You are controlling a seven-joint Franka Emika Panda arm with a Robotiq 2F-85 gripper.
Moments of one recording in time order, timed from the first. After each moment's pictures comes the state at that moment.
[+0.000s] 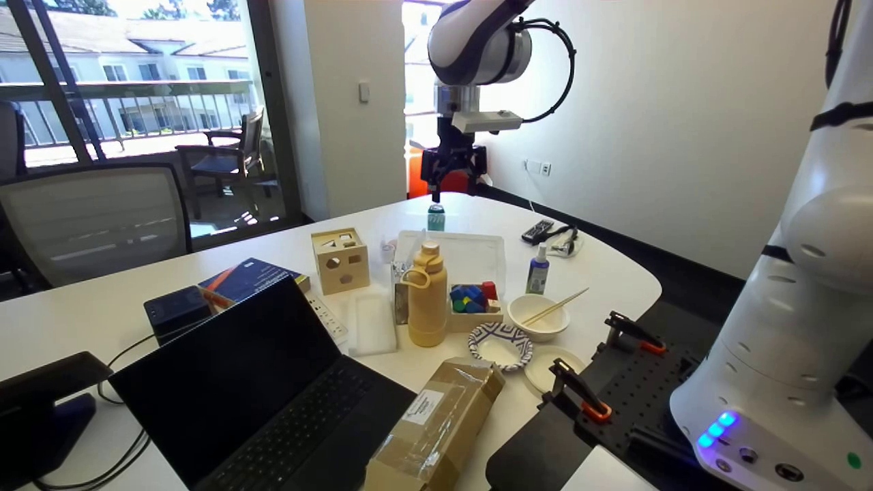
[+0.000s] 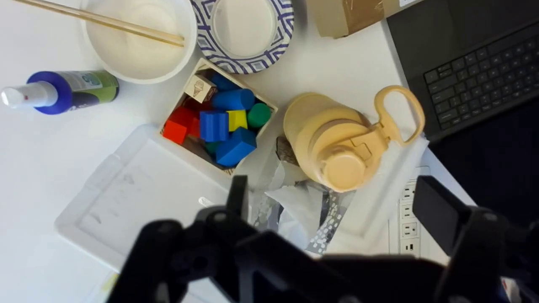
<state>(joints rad) 0.02 0.12 0.02 -2.14 0.05 2.20 0.11</state>
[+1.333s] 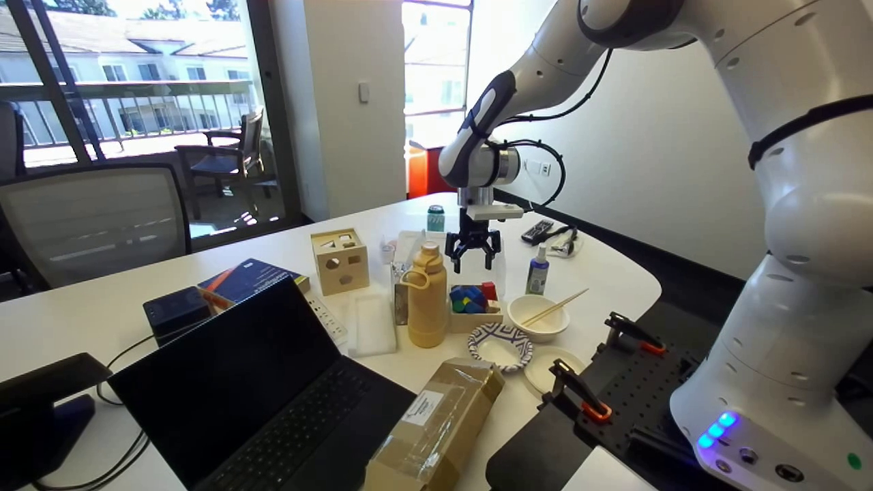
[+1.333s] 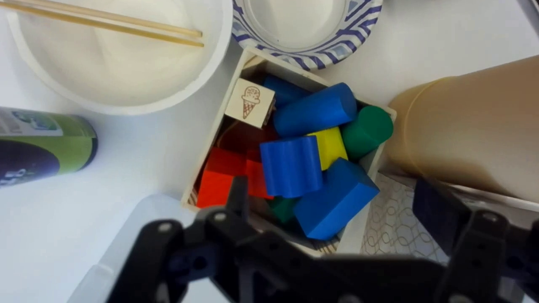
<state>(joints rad) -0.14 0.71 -0.04 -1.87 0.22 2.31 -0.05</state>
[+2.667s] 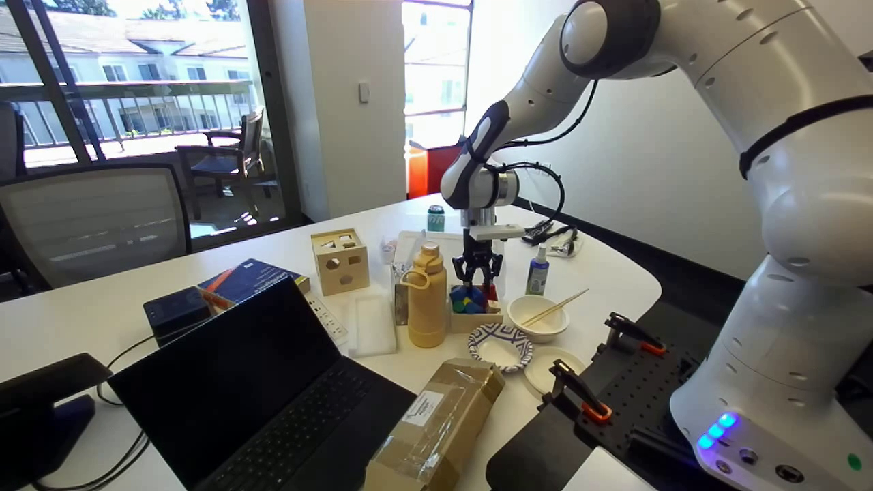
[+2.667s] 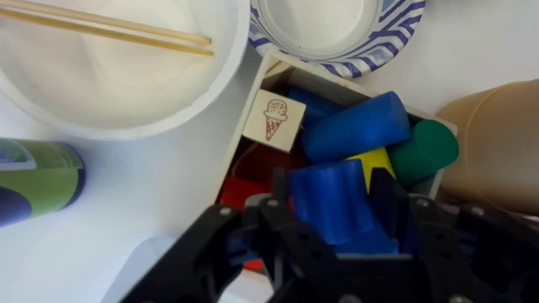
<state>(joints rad) -0.16 0.84 -0.04 -1.80 0.22 2.30 -0.05</state>
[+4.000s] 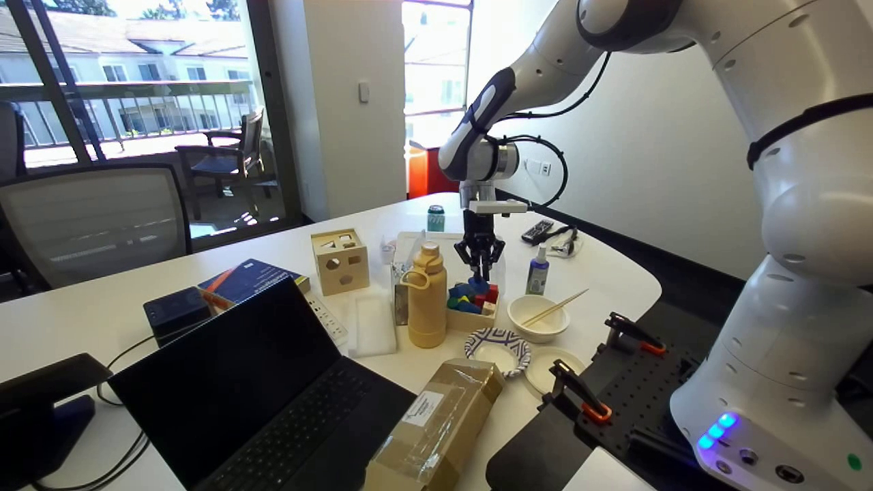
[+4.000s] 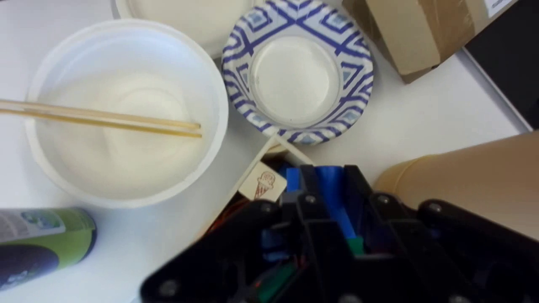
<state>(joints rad) -0.16 0.71 -0.03 -1.82 0.23 2.04 -0.03</state>
